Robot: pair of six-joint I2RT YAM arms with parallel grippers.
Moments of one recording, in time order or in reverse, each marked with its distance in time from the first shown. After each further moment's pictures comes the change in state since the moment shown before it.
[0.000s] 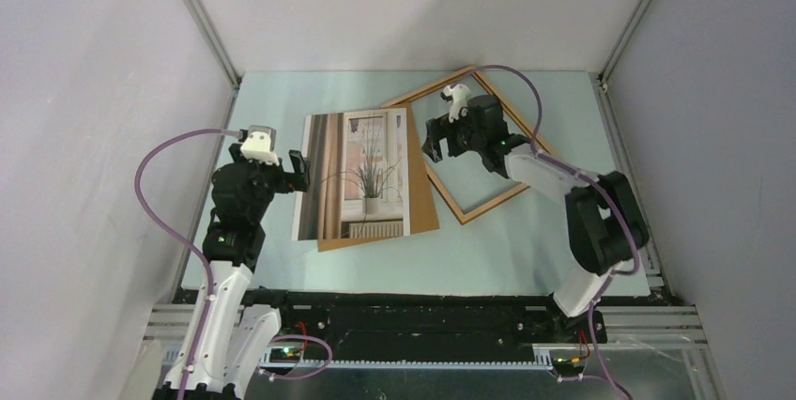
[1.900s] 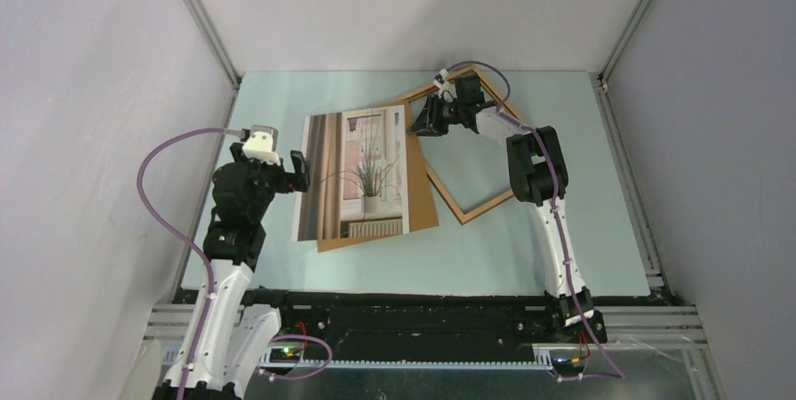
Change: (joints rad) left arm 0.000 0.010 -0.002 0.005 0.003 0.028; right arm -0.134 0.849 0.851 -0.177 -0.562 0.527
